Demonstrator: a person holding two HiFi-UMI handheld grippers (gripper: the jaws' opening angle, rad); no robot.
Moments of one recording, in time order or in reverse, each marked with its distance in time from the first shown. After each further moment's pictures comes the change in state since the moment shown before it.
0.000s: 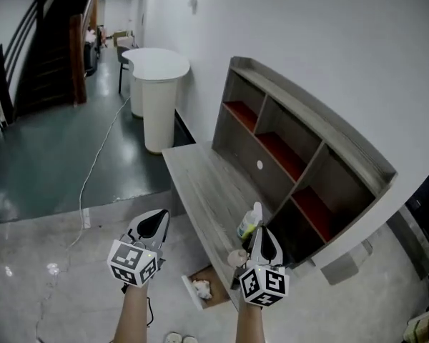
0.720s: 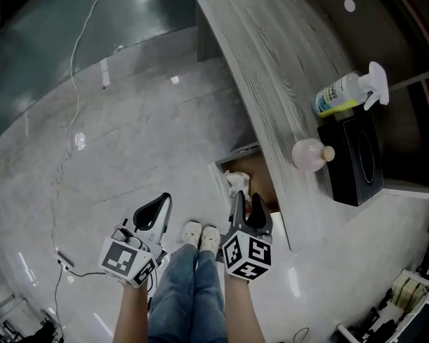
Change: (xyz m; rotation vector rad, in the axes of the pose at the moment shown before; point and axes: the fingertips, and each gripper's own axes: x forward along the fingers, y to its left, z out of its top) left arm -0.139 -0.036 -0.323 -0.317 0.458 0.017; right arm -0.126 0.025 -0.397 0.126 0.715 -0.130
